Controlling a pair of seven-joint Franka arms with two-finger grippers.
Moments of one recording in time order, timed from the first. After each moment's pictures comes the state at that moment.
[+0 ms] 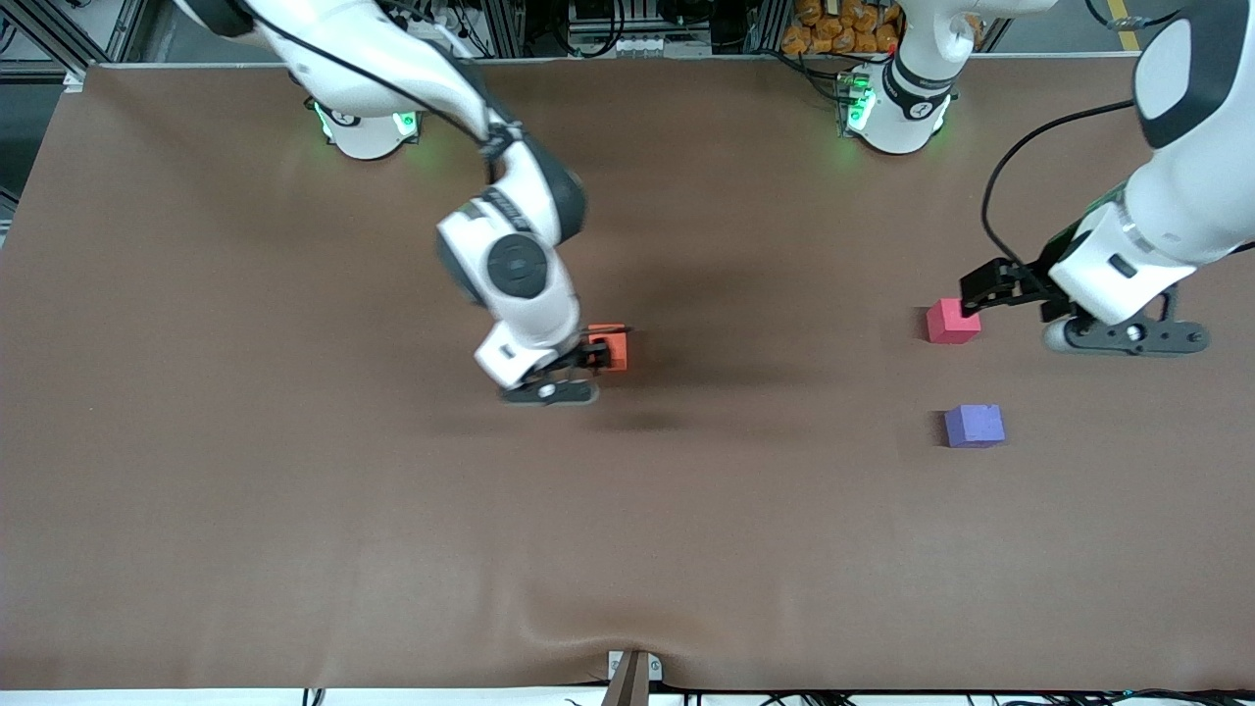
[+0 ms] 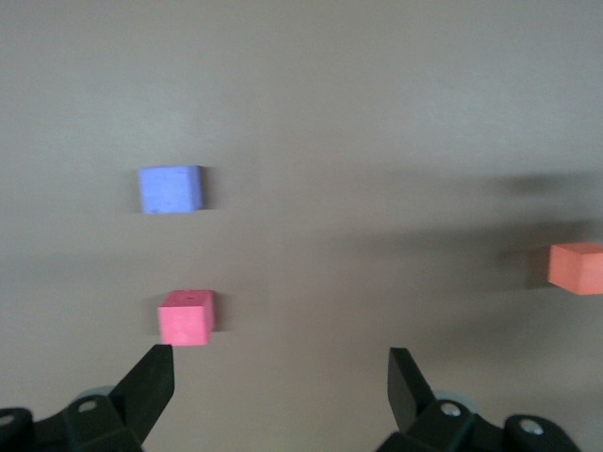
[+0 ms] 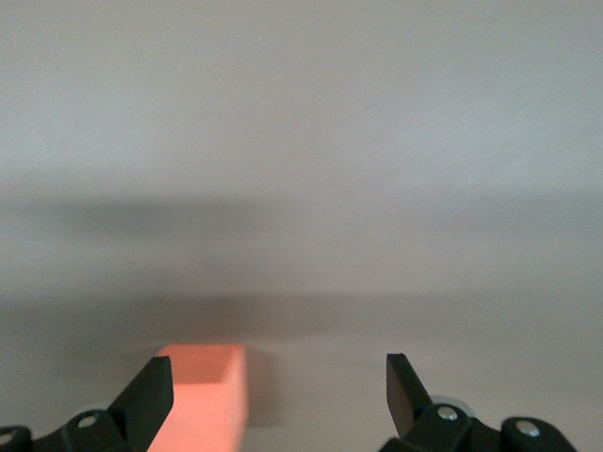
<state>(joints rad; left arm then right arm) -0.17 0.14 -0.02 -1.55 -0.09 1.65 -0.14 0.47 0.58 0.13 -1.55 -0.07 2.12 0.59</state>
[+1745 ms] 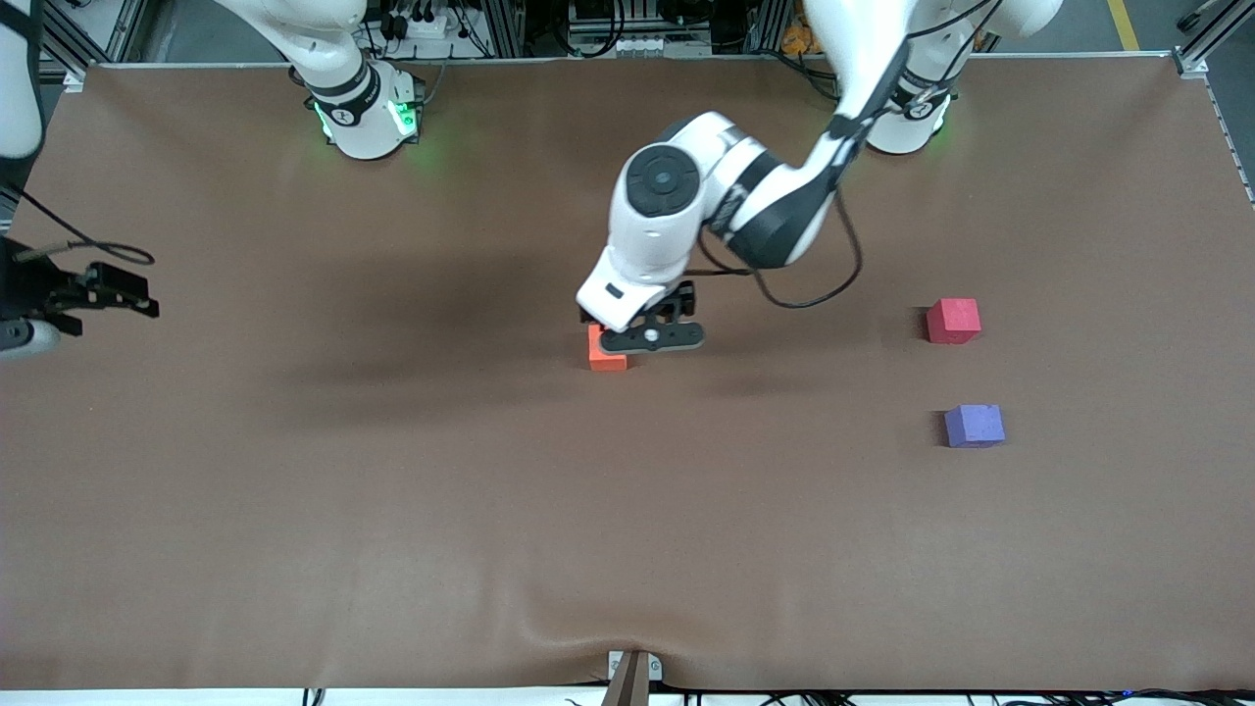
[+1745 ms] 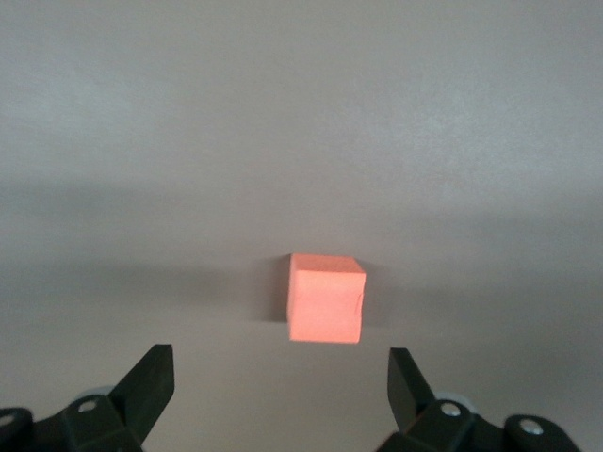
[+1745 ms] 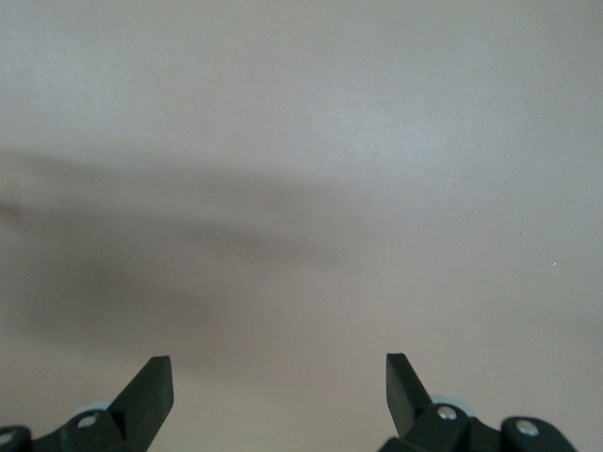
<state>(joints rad) -0.79 0.62 -0.01 -1.38 -0.07 2.06 -0.87 -0.27 0.08 0.13 -1.66 0.02 1.66 -0.36</state>
